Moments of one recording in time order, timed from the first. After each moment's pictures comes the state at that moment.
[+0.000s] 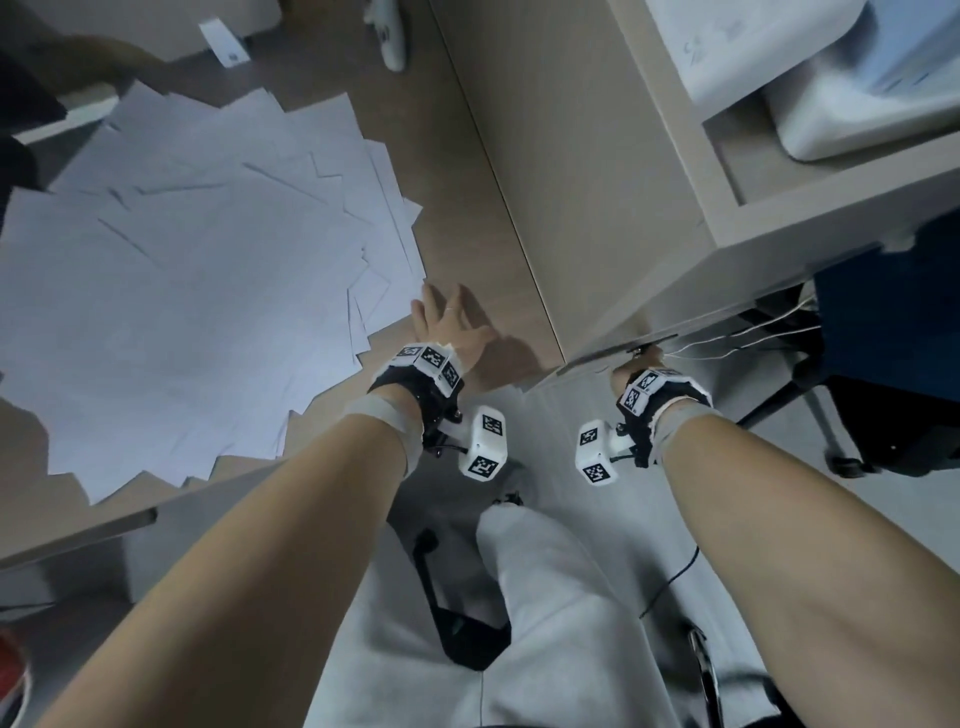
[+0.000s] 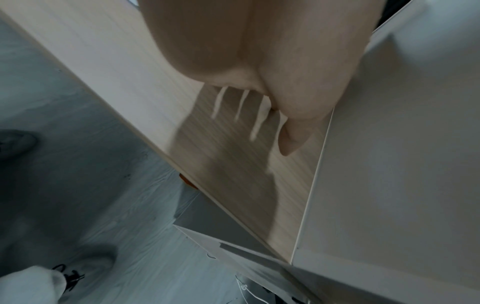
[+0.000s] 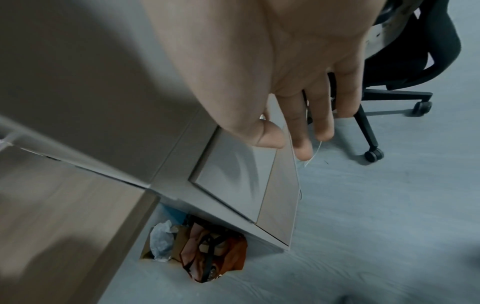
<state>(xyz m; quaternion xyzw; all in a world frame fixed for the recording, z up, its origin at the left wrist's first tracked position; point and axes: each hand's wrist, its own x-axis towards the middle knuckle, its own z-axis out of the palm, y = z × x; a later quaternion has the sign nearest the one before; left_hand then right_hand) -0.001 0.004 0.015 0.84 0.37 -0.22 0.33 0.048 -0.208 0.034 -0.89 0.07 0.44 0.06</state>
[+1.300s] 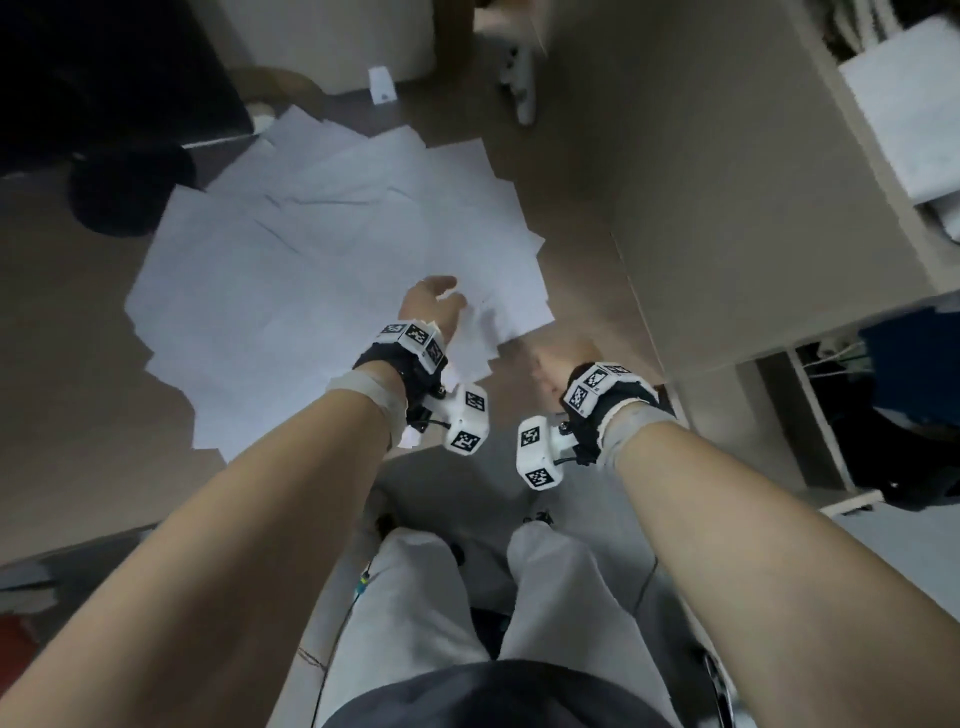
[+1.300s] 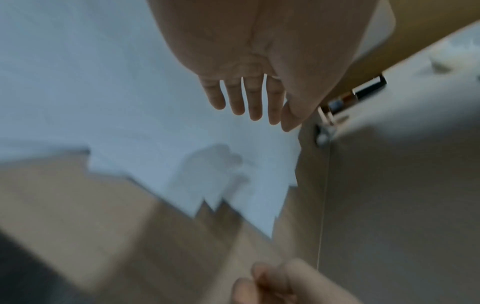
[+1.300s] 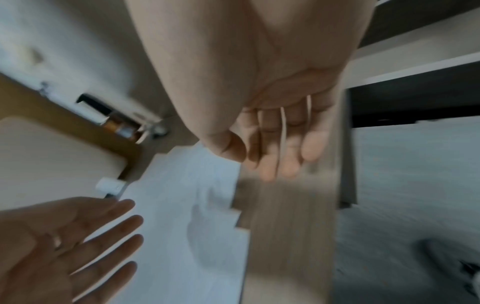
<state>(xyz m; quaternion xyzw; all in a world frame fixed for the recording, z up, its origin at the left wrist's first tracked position) -0.071 0.207 0.085 0.72 0.41 -0.07 0.55 -0.030 0.036 0.070 -0.87 0.07 0.43 0.23</state>
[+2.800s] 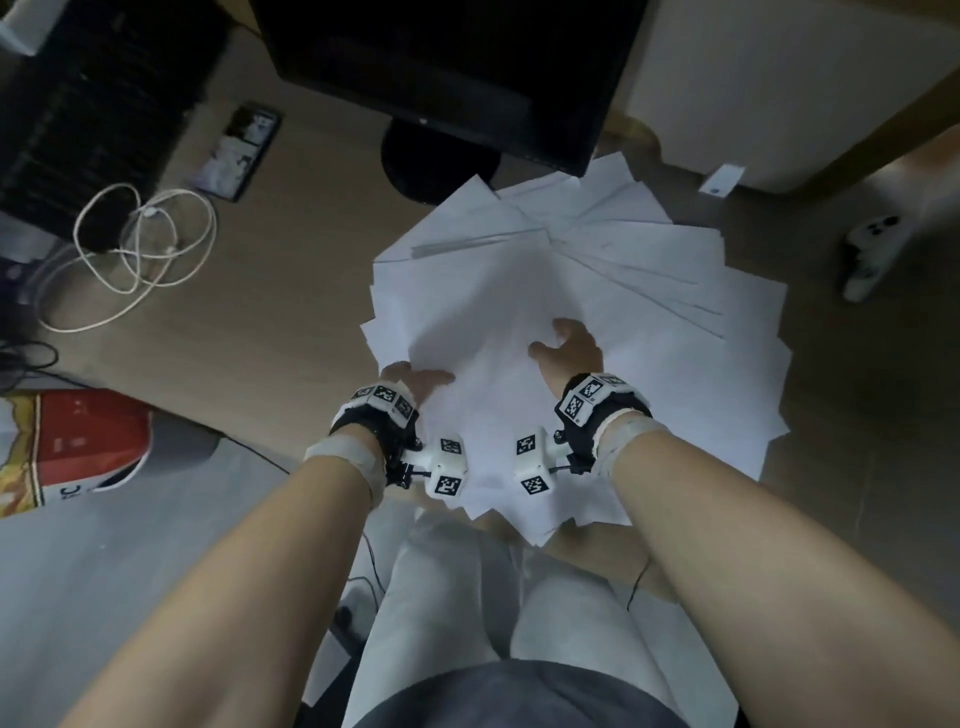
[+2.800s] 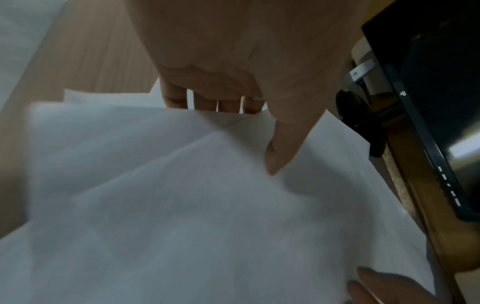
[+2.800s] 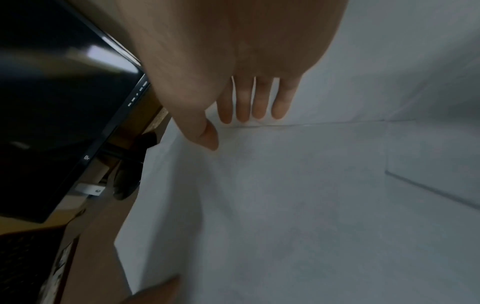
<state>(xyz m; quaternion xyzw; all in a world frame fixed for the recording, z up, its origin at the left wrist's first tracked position) -0.234 0.420 0.040 0.49 0.70 -0.13 0.51 -0.047 0.327 0.053 -0.87 -0.16 0.42 0.22</state>
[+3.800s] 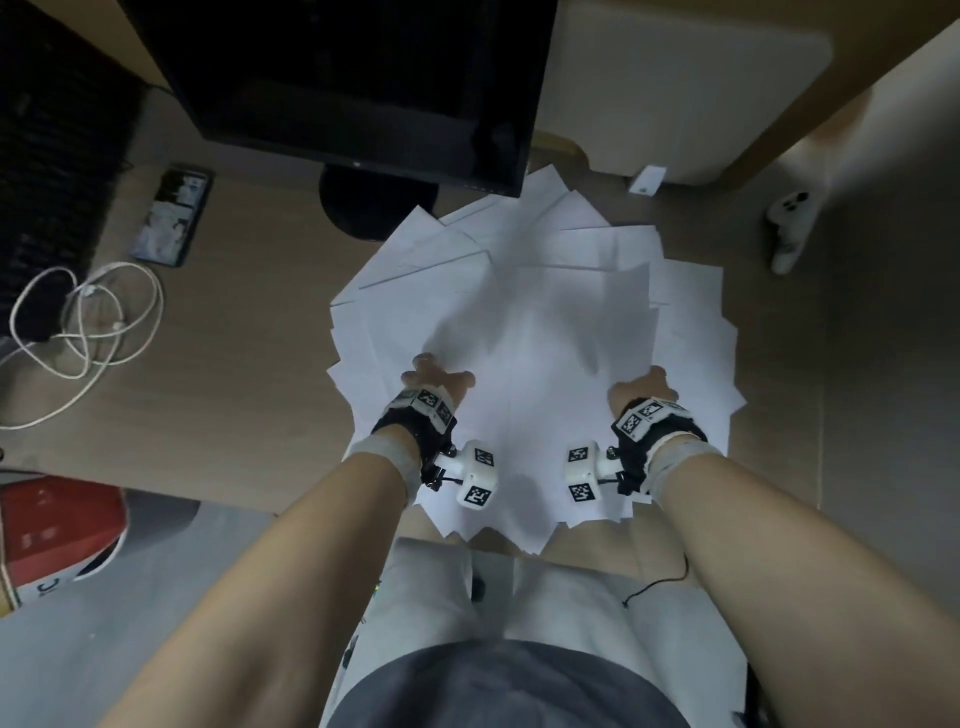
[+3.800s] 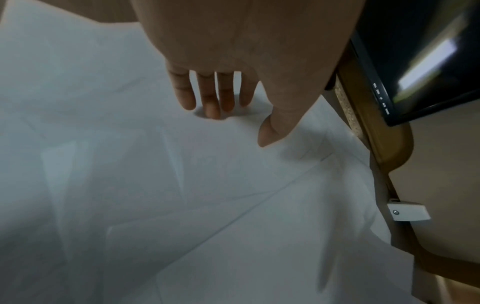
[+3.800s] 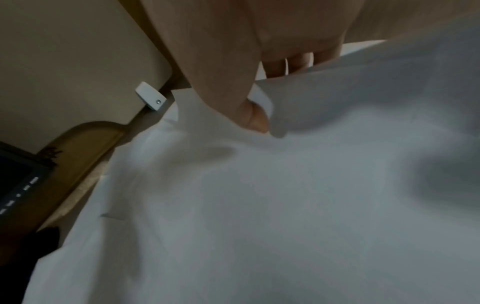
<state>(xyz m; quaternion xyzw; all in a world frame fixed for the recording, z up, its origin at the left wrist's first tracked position) -0.155 0.412 0.059 0.56 0.66 -0.21 0.45 0.020 0.247 0.066 -0.93 0.05 0.35 0.10</state>
